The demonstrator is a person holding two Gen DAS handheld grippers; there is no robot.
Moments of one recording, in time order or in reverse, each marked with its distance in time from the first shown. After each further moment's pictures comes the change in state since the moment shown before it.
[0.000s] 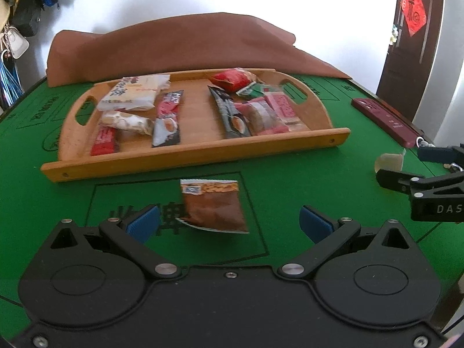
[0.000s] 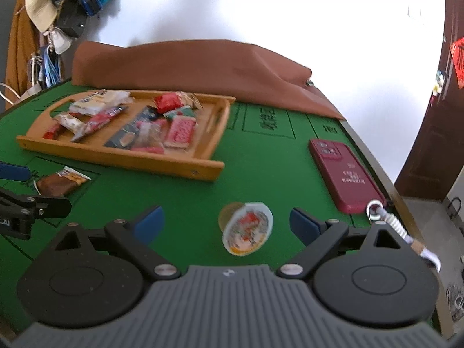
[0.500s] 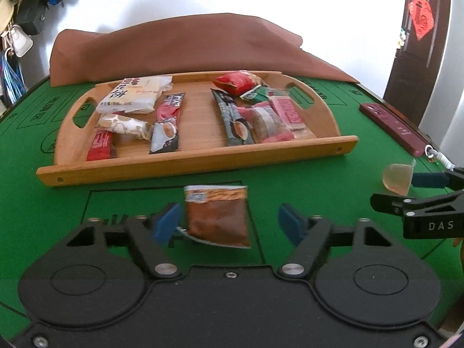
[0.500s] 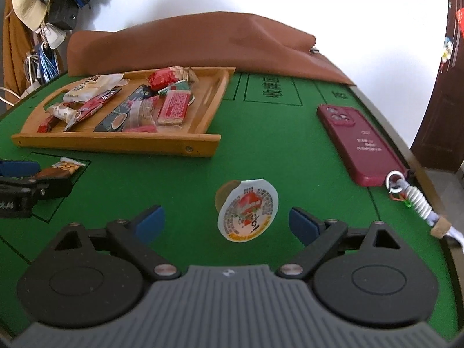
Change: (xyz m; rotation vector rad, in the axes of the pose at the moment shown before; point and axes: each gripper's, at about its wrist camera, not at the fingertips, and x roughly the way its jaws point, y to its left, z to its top) left arm 0.013 -0.003 0.009 -0.028 -0.004 0.030; right arm 0.028 -0.013 -0.004 0.068 0.106 0.063
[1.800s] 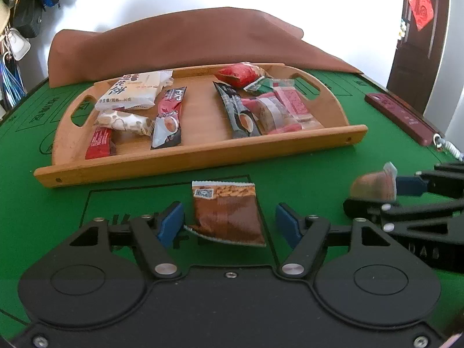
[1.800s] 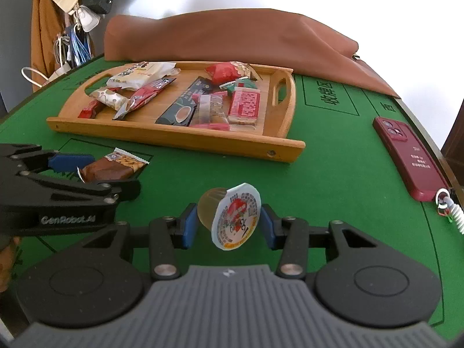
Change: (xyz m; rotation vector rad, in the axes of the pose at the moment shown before) left arm 0.013 0.002 -0.003 0.029 0.005 0.013; right arm 0.003 0.063 0.006 -0.091 0.022 0.083
